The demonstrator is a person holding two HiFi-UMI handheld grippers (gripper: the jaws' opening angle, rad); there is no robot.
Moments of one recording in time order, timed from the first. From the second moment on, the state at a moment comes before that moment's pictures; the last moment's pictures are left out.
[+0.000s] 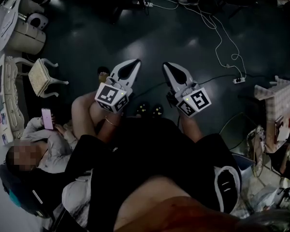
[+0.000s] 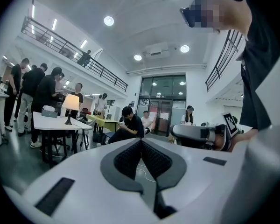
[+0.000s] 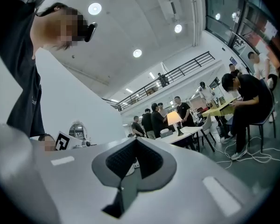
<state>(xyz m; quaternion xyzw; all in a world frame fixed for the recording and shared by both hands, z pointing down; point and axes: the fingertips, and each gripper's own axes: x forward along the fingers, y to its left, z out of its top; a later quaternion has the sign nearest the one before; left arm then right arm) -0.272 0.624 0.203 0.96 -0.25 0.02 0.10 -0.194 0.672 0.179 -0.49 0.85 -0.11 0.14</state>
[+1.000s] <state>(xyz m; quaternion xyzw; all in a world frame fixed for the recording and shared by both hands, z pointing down) -0.167 0.651 0.196 0.97 -0.21 0.00 0.09 -0.102 0.708 0.167 -0.51 0.84 -0.08 0.18</state>
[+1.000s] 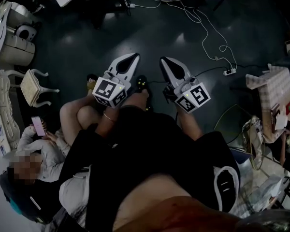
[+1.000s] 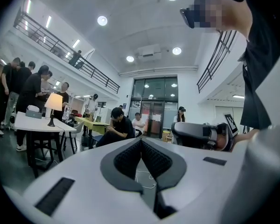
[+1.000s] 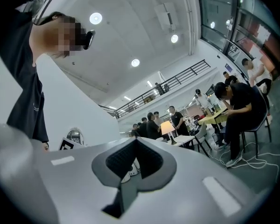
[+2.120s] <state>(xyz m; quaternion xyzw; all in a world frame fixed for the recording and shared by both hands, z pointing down) -0.129 0.513 0.220 0.97 -0.23 0.00 0.11 -0.070 0.559 0.184 -0.47 0.86 -0.11 0.15</state>
